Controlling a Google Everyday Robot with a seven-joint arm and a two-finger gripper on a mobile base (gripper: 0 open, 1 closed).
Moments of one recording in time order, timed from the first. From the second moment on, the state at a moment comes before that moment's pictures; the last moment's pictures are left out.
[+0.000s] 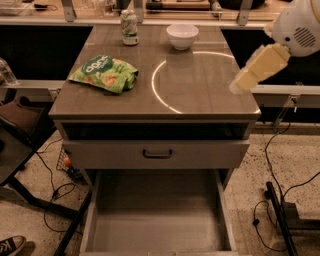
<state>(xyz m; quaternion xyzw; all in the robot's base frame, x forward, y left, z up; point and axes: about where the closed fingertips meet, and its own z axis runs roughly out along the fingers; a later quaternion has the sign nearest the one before) 0.540 -0.198 1.002 -0.47 0.82 0.02 0.33</state>
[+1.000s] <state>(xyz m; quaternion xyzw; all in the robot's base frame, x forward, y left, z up) 0.587 -0.178 1.024 -0.42 0.81 0.04 0.42</state>
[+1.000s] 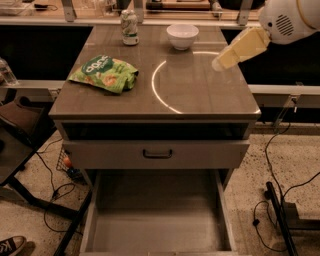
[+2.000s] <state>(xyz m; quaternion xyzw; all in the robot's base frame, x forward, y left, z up) 0.660 -0.076 1.049 -0.46 0.78 0.06 0.43</state>
